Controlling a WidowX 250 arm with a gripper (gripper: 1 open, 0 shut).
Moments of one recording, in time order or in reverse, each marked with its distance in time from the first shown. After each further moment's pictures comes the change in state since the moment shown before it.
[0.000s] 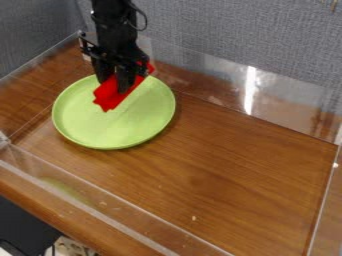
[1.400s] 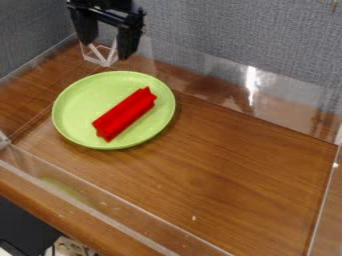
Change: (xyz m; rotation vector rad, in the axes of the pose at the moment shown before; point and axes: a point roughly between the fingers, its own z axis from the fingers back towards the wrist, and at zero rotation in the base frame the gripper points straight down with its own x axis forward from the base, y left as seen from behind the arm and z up) arm -0.007 -0.010 0.064 0.020 0.013 0.011
